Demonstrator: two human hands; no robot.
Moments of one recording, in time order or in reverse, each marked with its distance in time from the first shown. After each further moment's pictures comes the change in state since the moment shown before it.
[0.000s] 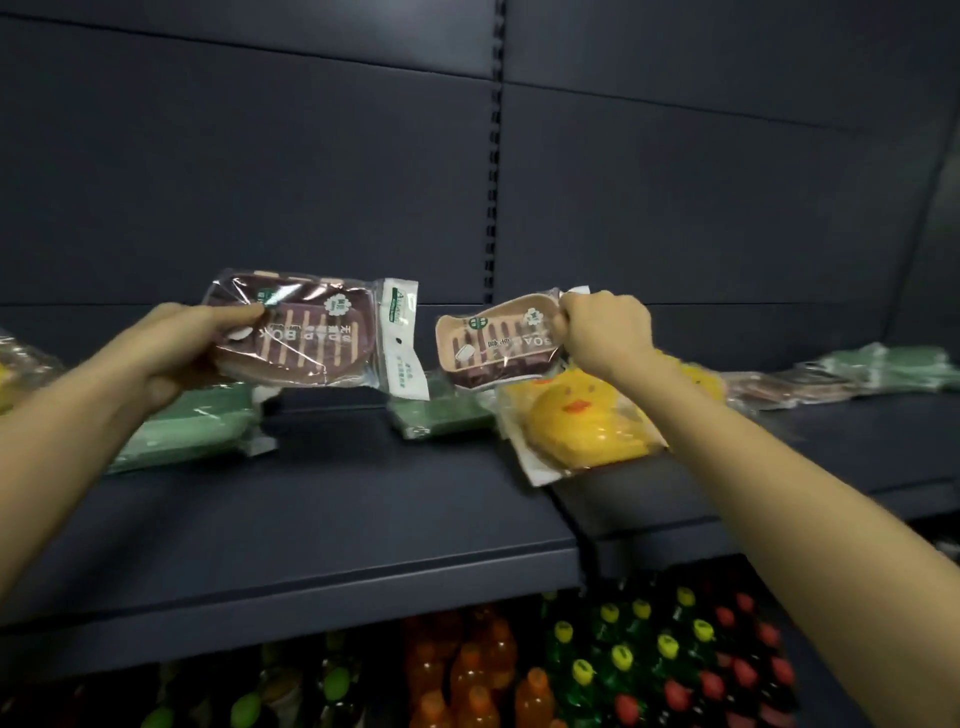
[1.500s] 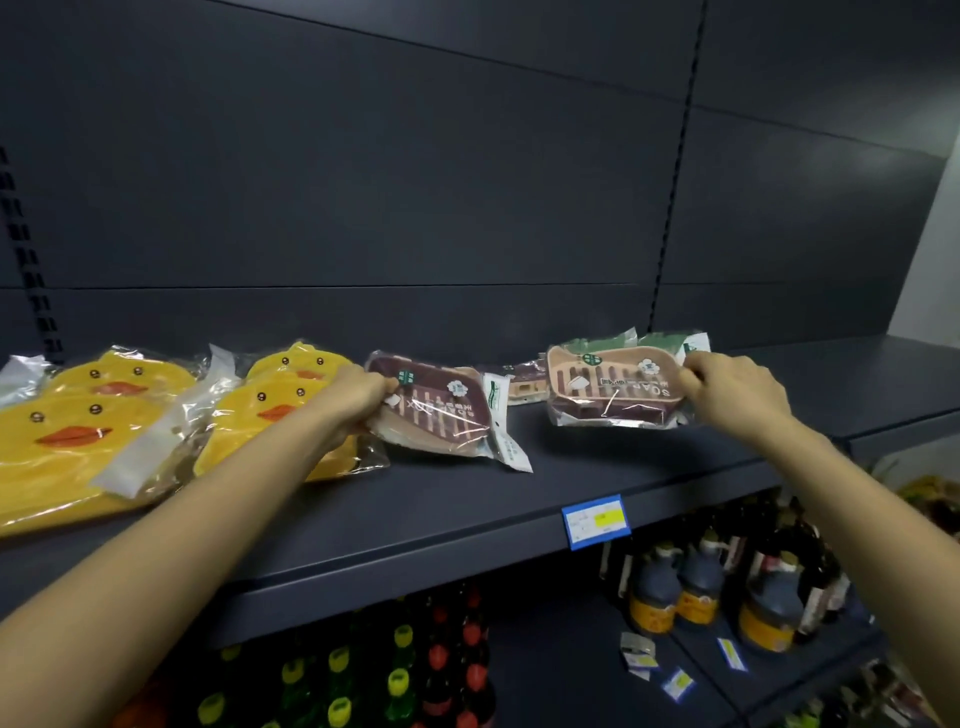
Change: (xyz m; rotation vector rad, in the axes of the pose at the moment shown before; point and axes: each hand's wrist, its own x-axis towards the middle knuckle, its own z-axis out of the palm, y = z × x) left_hand -0.046 -0.003 0.615 0.185 -0.318 -0.115; right_hand -0.098 0.568 0.067 0.108 -0.240 0.476
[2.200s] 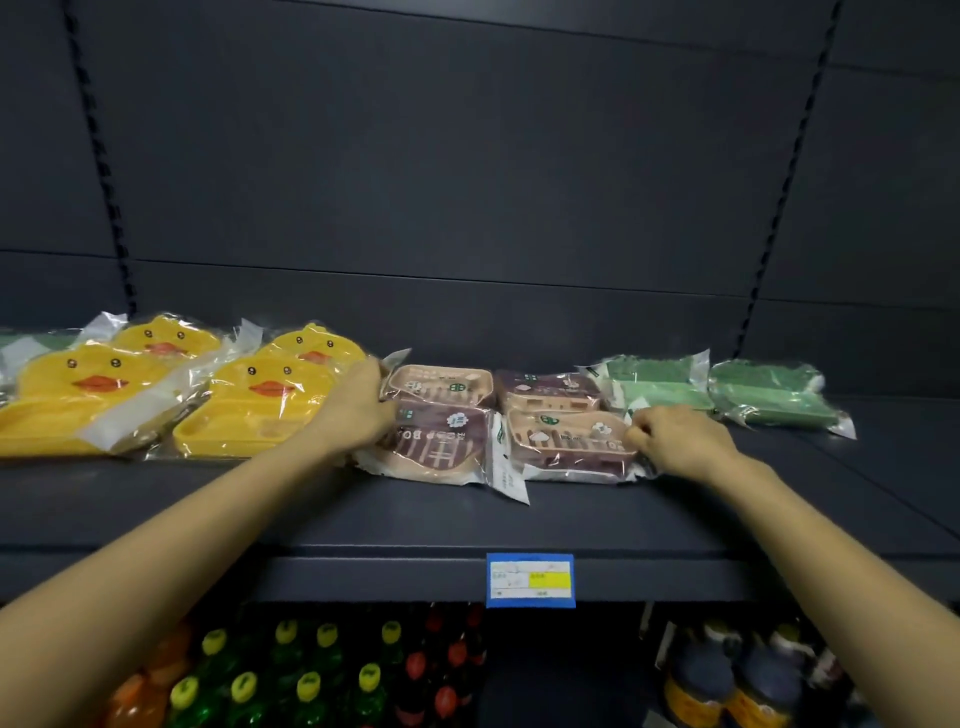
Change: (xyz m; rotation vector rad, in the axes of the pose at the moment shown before) left_hand -0.008 0.004 0.062 0.627 0.375 0.153; right_hand 0.097 0.018 0.089 -0.085 -0.313 -0.446
